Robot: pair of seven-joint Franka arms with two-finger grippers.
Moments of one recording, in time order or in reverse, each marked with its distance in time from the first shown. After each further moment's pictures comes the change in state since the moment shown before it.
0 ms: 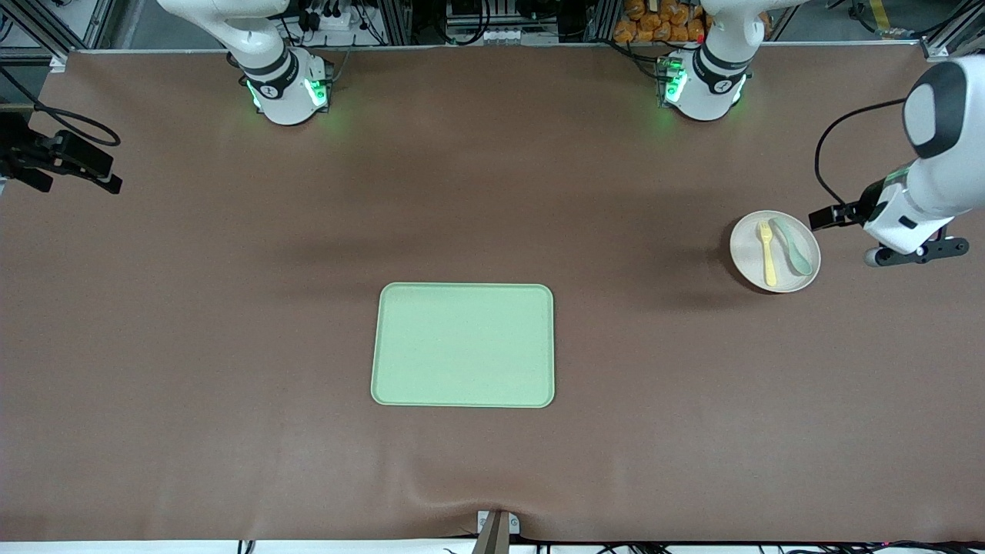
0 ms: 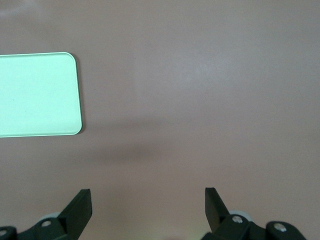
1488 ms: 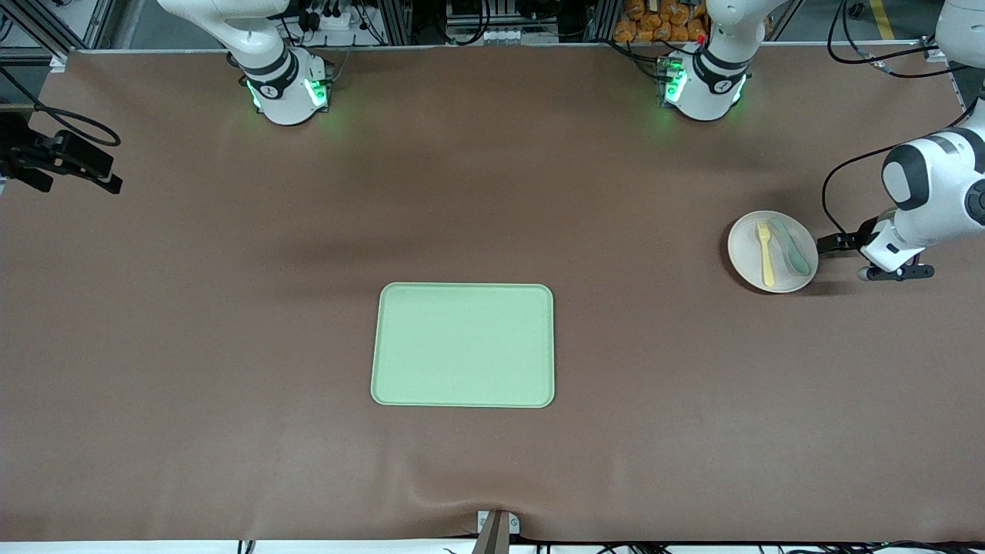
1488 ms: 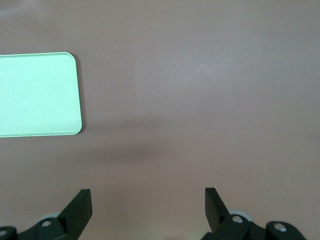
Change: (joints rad) left arm 0.332 0.345 -0.008 -0.119 0.123 0.508 0.325; right arm 0.000 0.000 0.000 0.000 0.000 0.000 0.000
